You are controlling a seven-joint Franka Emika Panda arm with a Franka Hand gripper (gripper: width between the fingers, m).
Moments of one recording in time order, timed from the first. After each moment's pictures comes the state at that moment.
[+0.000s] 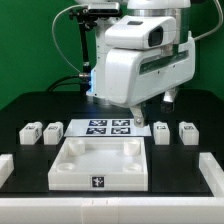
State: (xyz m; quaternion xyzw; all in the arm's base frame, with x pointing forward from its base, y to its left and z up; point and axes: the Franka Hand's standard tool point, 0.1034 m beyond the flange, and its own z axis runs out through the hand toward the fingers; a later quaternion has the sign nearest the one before) arm 0.565 0.056 0.113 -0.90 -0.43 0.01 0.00
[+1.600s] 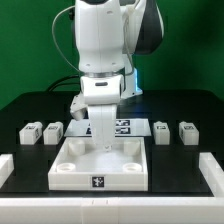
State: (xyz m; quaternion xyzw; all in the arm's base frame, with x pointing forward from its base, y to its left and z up) arm 0.428 -0.026 0.009 -0.71 -0.70 0.01 0.03
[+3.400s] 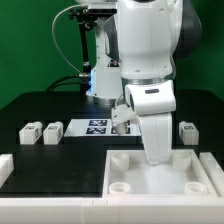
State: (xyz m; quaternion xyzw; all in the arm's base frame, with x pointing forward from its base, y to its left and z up) arm 0.504 0.060 0.004 -0.70 -0.71 -0.02 0.04
